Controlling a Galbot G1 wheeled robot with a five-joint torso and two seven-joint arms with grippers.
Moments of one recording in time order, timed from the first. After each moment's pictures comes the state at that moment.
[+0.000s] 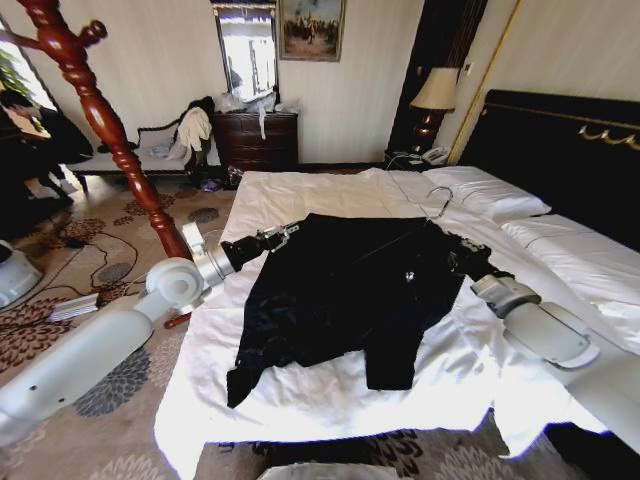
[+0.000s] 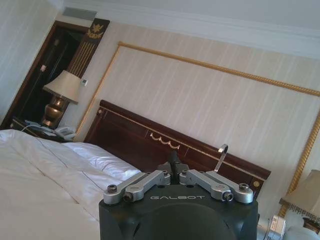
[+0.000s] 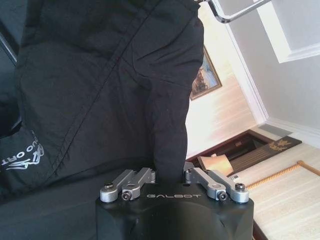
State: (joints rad) left arm 0.40 -0.60 0.15 -2.02 -1.62 0.21 0.19; right arm -1.39 0.36 0.70 2.08 0.12 -0.38 0.14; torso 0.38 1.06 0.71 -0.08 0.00
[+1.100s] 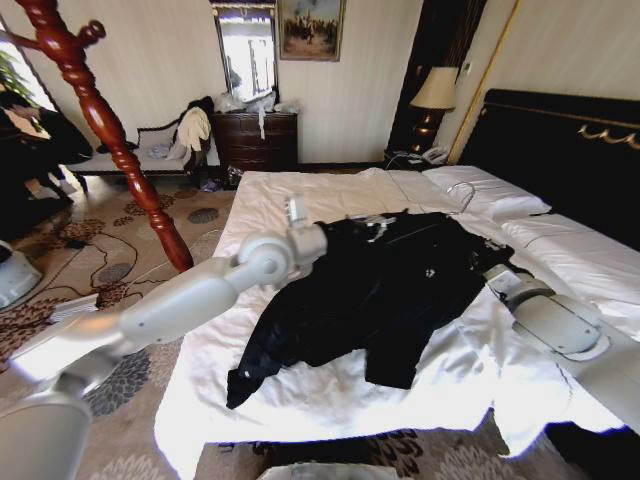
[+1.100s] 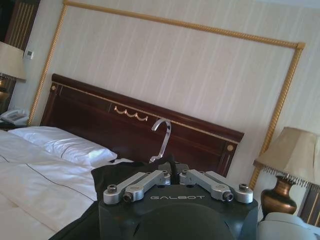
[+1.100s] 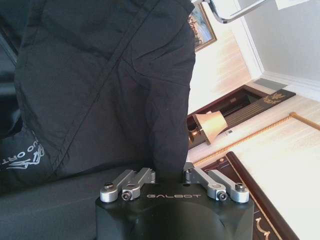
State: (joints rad) left arm -0.06 -1.06 0.58 -1.91 -1.56 0.26 -0.13; right arm -1.41 0.35 0.75 2.06 0.24 -0.52 0.19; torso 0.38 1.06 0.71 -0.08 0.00
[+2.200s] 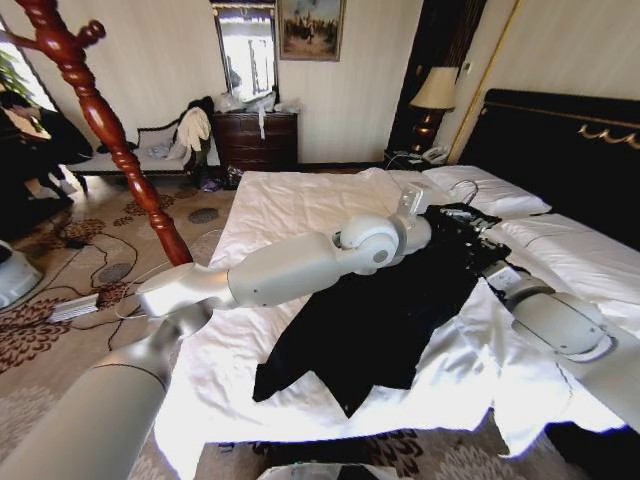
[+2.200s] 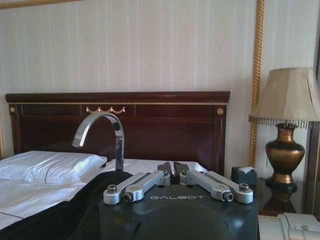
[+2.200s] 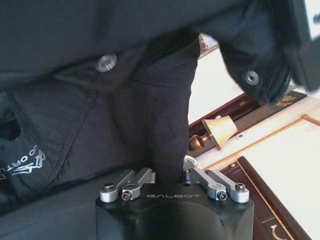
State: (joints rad) left arm -0.26 -1.46 0.75 -1.55 -1.29 0.28 -0.06; right arm -1.41 0.35 0.76 2.14 0.29 -0.56 0.18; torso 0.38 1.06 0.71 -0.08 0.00
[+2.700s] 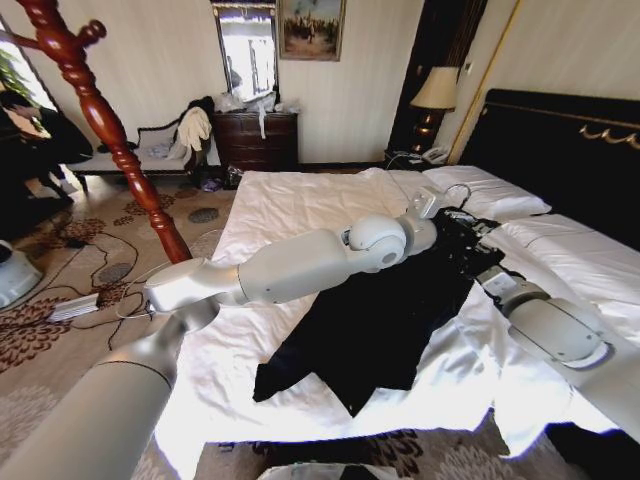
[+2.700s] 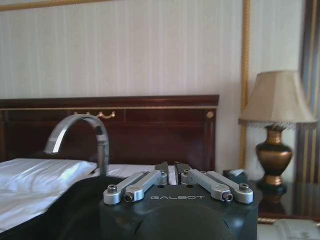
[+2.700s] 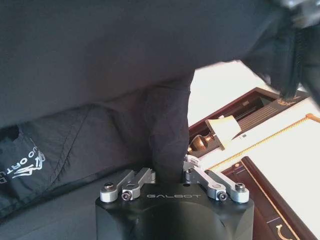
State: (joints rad) left arm -0.24 -1.48 0.77 -1.53 -1.26 0.22 -0.01; right arm -1.43 0.37 0.76 2.15 0.27 -0.55 0.18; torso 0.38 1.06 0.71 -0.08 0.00
